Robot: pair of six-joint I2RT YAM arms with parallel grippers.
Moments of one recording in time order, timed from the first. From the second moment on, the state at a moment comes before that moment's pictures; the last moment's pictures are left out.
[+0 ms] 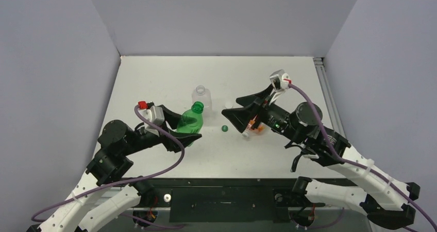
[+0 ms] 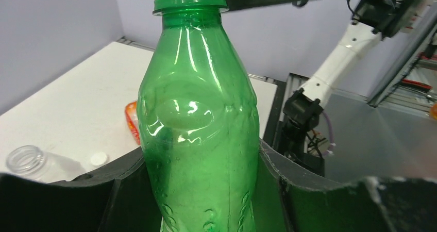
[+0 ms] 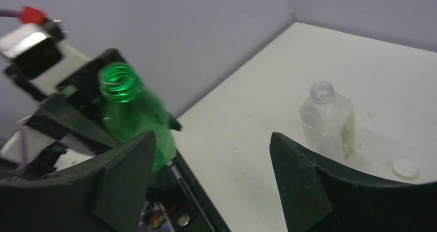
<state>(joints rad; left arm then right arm) -0.70 0.60 0.89 -0.16 0.49 -0.17 0.97 0.91 1.14 -0.22 0.06 0.43</state>
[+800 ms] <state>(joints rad) -0.69 0.63 0.90 -0.15 0.66 -0.22 1.17 1.15 1.42 -0.25 -0.05 0.37</state>
